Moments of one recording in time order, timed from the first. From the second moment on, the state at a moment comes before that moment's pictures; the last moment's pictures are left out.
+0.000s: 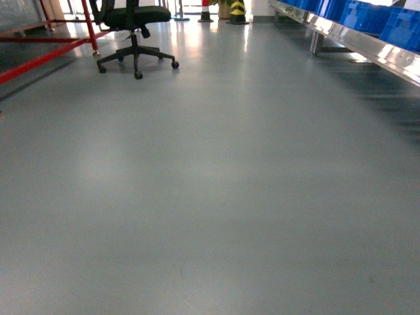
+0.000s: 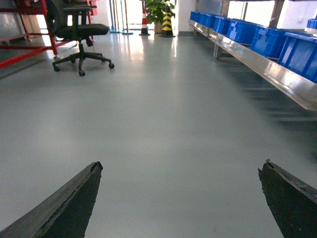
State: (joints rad) left arm 0.00 0.01 0.01 0.00 0.00 -0.01; right arm 0.00 0.00 0.01 0.00 0.00 0.00
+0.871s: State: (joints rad) left arm 0.00 0.01 0.01 0.00 0.00 -0.01; right arm 0.00 0.00 0.01 -0.01 0.00 0.00
